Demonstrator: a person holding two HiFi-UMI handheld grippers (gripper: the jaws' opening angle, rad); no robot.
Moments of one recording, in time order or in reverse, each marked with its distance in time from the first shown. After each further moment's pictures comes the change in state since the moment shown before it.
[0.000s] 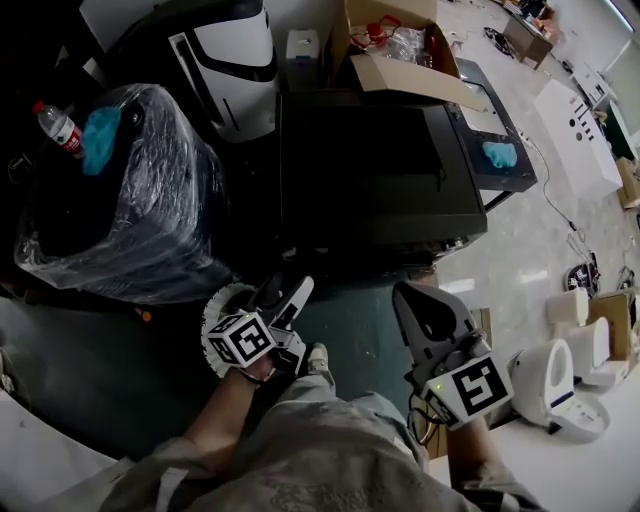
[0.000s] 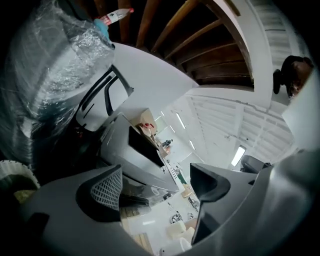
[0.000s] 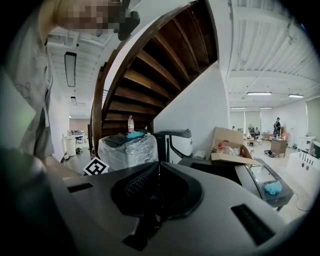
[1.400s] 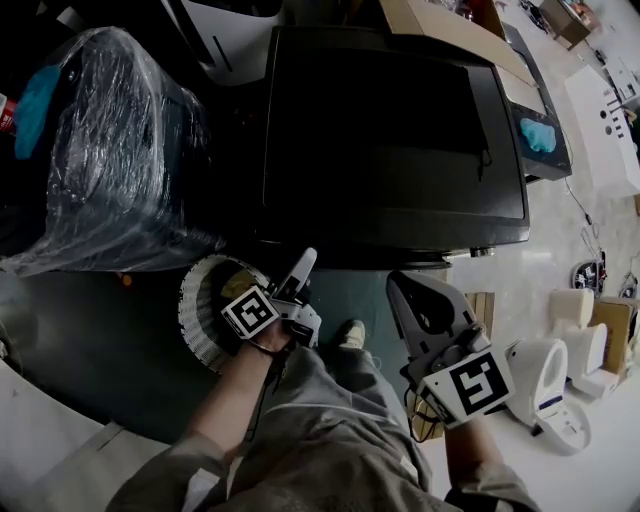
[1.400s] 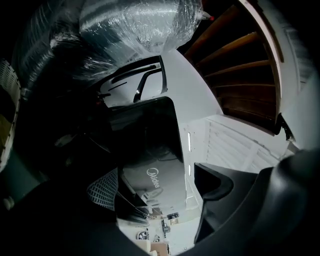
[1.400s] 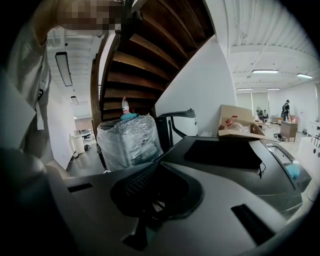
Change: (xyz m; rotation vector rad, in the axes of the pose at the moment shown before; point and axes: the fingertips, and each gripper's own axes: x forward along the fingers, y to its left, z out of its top) left arm 0.112 0.133 -0.077 -0.465 -0.145 -0.041; right arm 0.099 -0.062 -0.119 0.063 0.158 0.095
